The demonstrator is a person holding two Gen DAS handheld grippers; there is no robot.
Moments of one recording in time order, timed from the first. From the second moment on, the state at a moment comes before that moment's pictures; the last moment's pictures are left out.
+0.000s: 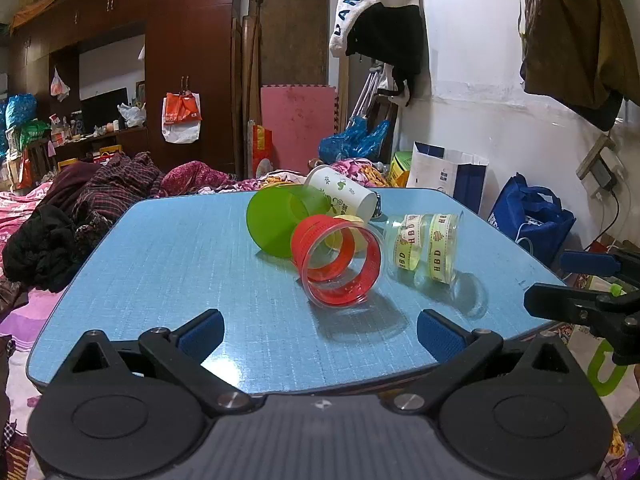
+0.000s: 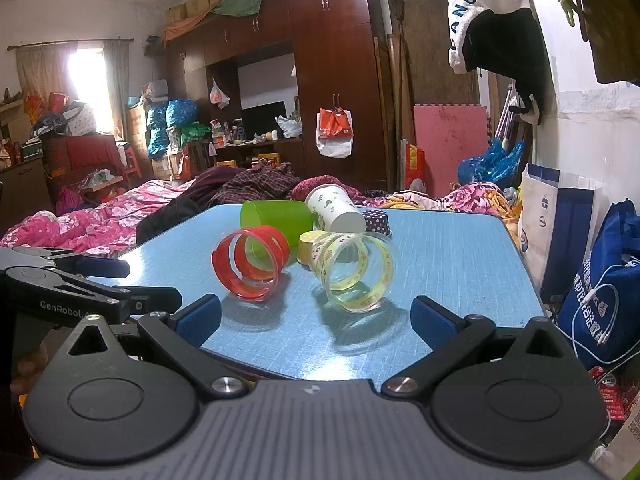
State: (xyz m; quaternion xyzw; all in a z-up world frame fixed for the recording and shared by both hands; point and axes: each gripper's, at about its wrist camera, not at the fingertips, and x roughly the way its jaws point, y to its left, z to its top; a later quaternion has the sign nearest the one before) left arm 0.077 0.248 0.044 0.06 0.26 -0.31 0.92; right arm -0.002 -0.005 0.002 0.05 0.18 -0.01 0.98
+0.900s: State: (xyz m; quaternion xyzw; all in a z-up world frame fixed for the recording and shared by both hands) left arm 0.080 0.245 0.043 0.06 0.26 -0.31 0.91; right arm -0.001 -0.004 -0.002 0.05 0.19 -0.01 0.98
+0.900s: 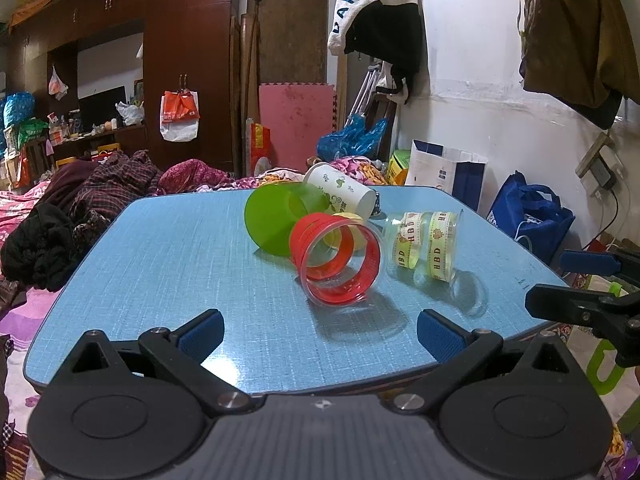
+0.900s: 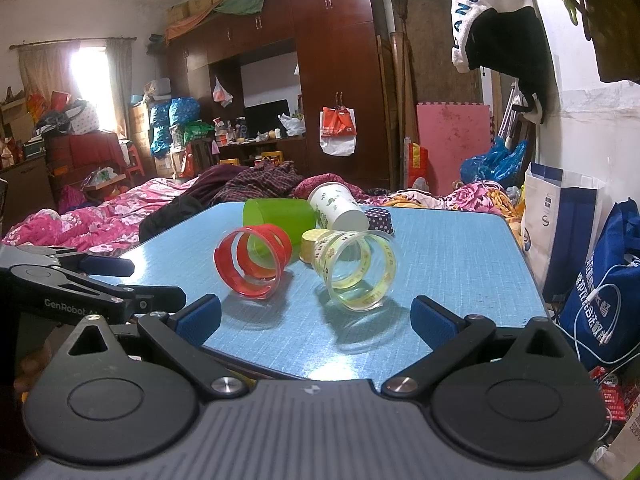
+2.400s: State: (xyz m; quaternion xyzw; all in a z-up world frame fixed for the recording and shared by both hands) left arm 0.135 0.258 0.051 0.03 0.27 -0.29 0.92; right arm 0.133 -0.022 0.052 0.02 0.25 0.02 0.97
